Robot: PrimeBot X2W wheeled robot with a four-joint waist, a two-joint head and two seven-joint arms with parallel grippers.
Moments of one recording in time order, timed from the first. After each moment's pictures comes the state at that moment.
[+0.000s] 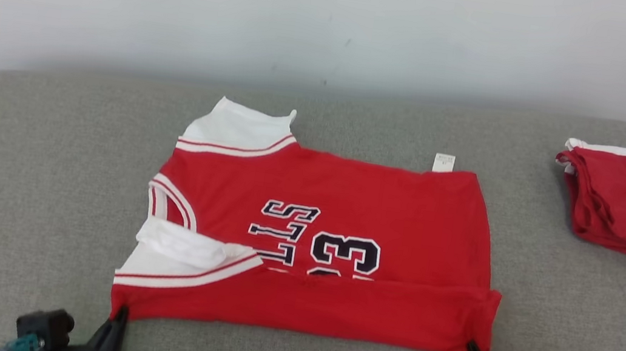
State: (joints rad) left arm -0.33 0.25 -0.41 0.83 -0.79 -0.12 -0.26; right arm -0.32 -0.33 0.60 0.78 0.77 0.13 -0.26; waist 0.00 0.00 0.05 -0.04
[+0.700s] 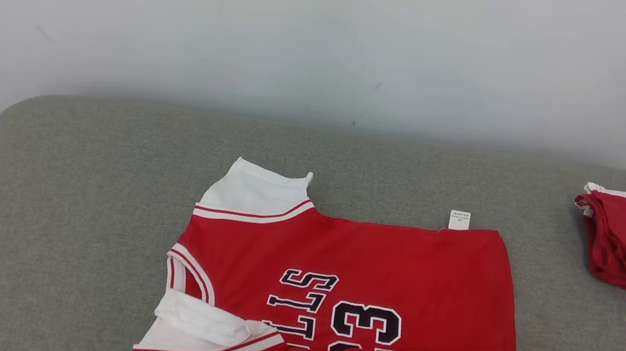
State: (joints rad) left arm 0.00 0.18 -0.31 0.54 -0.72 -0.07 -0.26; right arm -0.09 -0.41 0.49 0.62 0.78 0.13 -0.21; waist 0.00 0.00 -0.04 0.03
